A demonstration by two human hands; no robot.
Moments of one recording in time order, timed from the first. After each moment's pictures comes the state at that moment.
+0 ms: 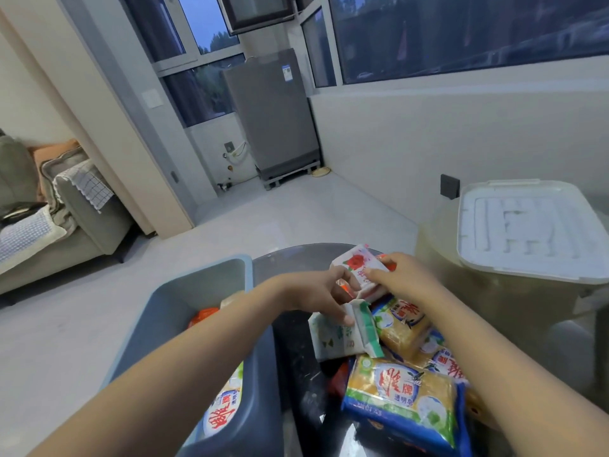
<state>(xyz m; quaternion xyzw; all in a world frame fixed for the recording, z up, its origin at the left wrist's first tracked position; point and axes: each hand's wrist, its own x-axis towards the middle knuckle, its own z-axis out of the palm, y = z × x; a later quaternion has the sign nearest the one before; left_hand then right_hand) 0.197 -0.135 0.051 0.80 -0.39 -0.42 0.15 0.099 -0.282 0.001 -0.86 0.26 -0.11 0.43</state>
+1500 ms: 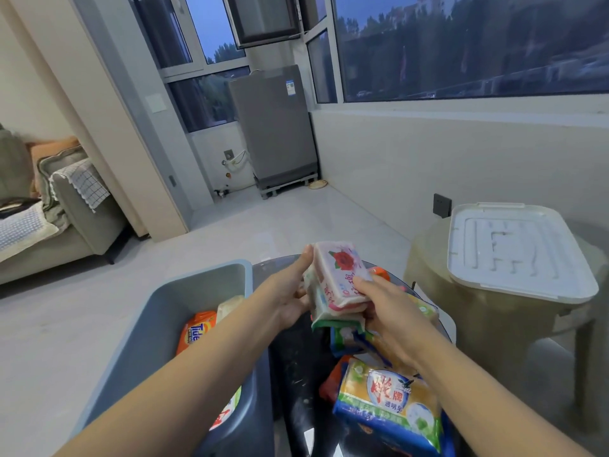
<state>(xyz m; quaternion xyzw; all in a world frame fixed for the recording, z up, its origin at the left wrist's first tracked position) 0.171 -0.112 0.068 0.60 -0.05 -0.37 0.71 0.075 -0.228 0.004 -0.55 0.16 -0.16 0.81</state>
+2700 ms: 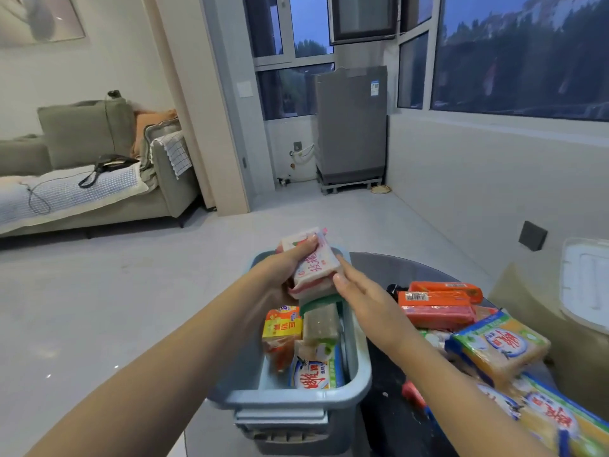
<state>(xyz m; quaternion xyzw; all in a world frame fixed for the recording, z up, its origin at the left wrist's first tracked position) 0.226 0.030 0.089 0.65 -0.01 -0.32 0.69 0.122 -0.096 0.045 -0.76 -0.04 -0.10 0.64</state>
